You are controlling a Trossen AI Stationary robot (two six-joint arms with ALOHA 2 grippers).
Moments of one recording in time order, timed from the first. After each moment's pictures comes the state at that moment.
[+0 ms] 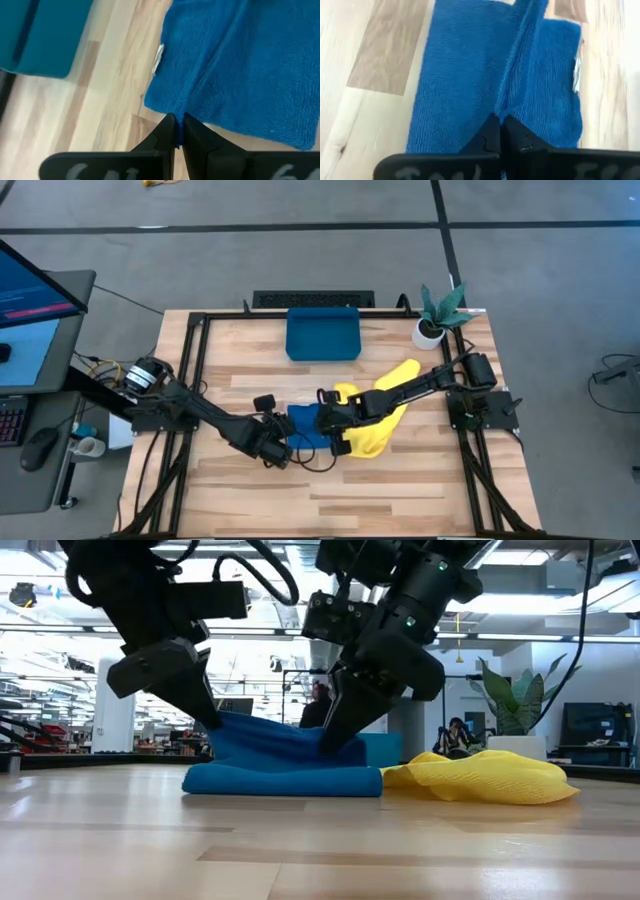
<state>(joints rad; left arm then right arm) -0.42 1.73 1.03 -0.70 -0.67 -0.58 0.18 1.95 1.24 -0.31 0.10 -0.10</state>
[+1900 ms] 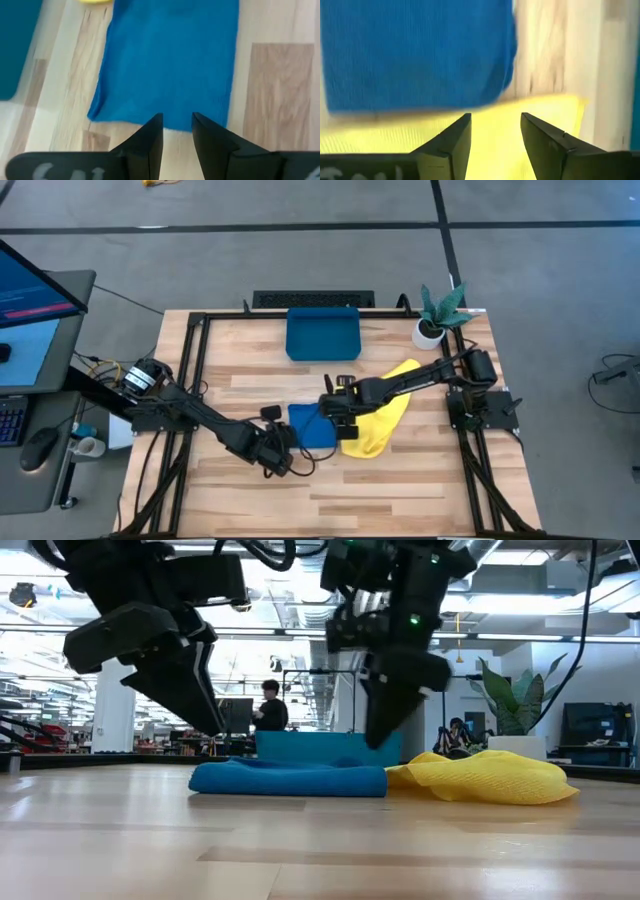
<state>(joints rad) -0.48 1.73 1.03 -0.54 -0.57 -0.49 0.13 1.93 1.35 -0.75 0.22 -0.01</state>
